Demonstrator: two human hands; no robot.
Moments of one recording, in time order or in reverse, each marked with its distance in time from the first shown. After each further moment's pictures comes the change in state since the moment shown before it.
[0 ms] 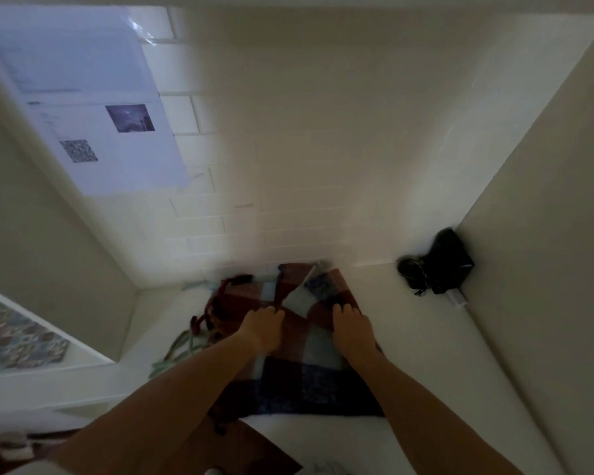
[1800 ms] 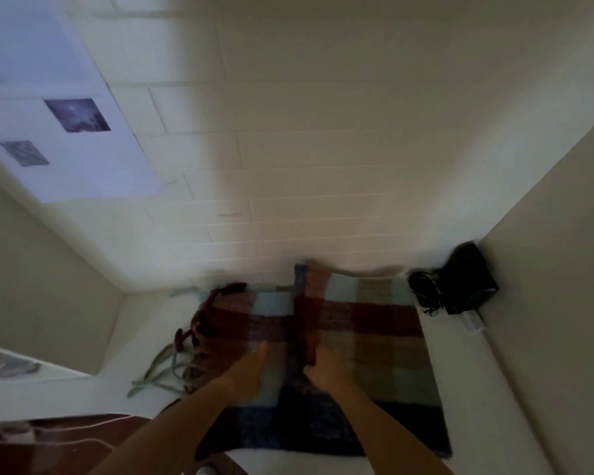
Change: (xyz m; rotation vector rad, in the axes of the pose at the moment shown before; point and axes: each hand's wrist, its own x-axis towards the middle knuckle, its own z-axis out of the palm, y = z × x) left_hand 0.037 -0.014 0.089 -0.499 -0.123 -0.005; right_hand 0.039 -0.012 0.059 0.650 -0.388 0.078
